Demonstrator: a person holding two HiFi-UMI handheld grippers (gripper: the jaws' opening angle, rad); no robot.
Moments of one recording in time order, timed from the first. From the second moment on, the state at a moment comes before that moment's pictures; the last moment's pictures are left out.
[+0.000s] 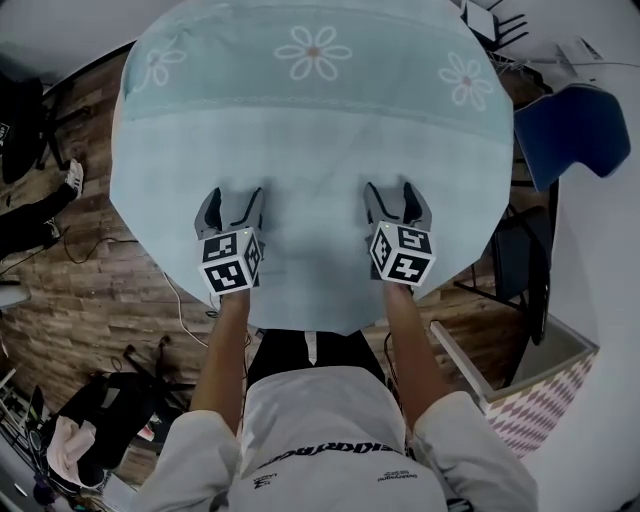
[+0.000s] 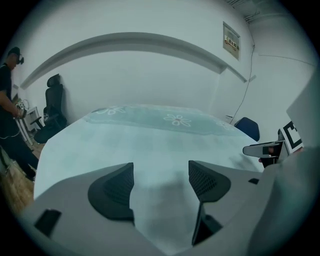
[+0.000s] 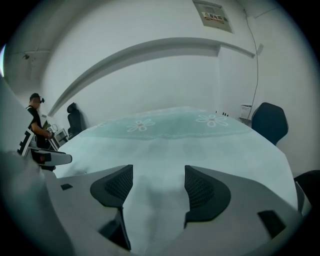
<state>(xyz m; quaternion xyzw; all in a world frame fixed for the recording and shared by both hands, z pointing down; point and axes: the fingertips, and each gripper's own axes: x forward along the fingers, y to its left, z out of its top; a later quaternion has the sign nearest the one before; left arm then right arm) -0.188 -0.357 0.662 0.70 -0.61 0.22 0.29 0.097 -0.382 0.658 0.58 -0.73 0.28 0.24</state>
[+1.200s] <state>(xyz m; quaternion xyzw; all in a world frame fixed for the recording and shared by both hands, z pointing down) -0.198 -0.379 0.716 0.67 -0.61 0.29 0.31 0.114 -0.398 0.704 0.61 -0.67 0.29 0.30</state>
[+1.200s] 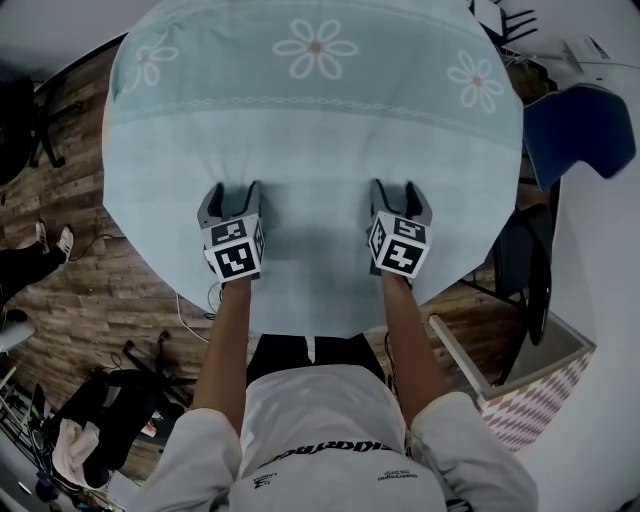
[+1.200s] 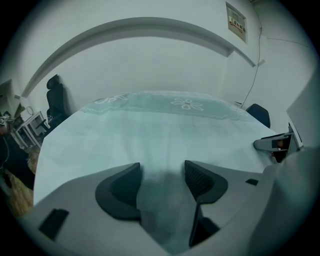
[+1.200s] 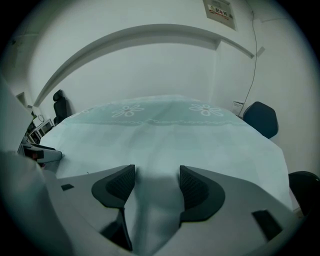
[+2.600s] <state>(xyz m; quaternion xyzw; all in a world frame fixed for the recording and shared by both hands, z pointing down) -0.182 -0.373 0.696 0.68 -0.60 0.25 0.34 0.087 -0.391 0.684 0.57 -0.70 0.36 0.23</state>
